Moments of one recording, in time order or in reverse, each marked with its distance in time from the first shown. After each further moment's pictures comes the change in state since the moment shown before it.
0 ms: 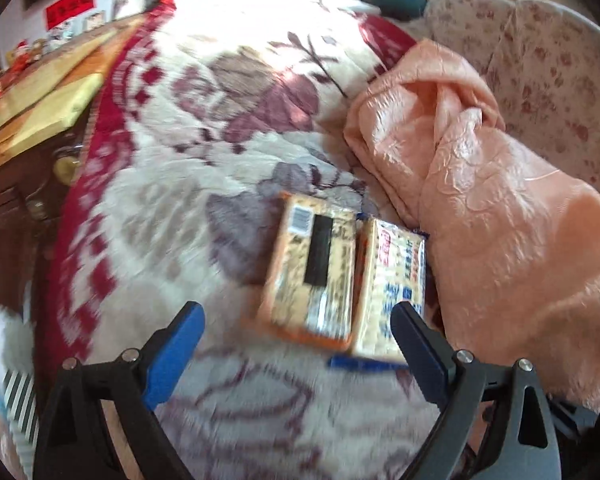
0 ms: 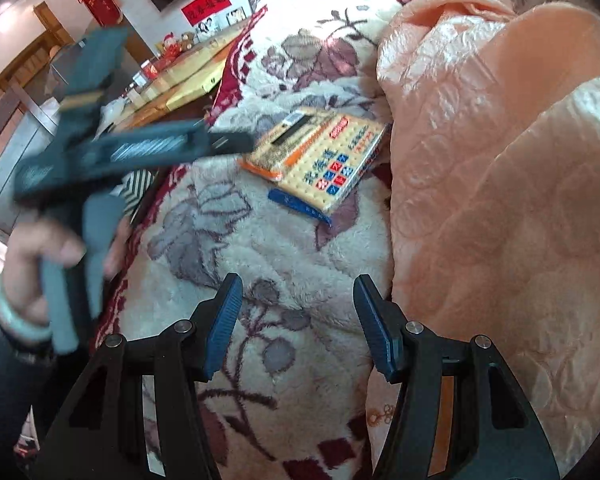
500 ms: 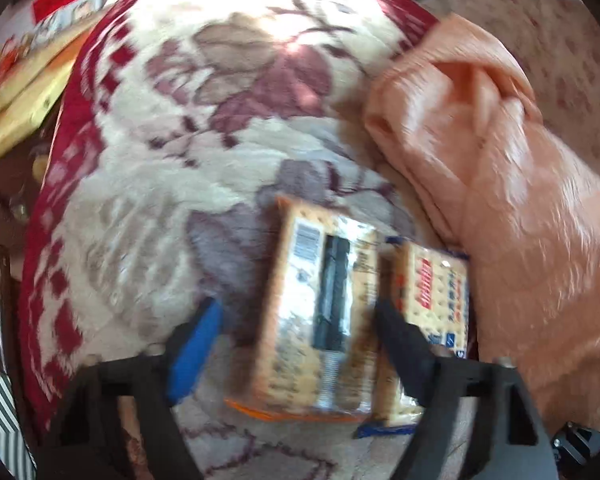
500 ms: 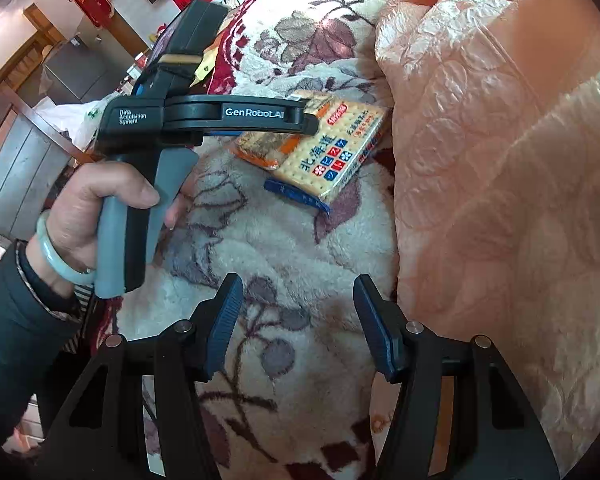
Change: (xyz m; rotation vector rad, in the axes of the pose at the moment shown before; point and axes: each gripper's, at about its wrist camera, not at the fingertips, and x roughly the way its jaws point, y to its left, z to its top) left arm 0.043 0.015 0.023 -0.021 0.051 -0.005; right arm 0.013 -0.005 0.008 0.030 0.043 0.012
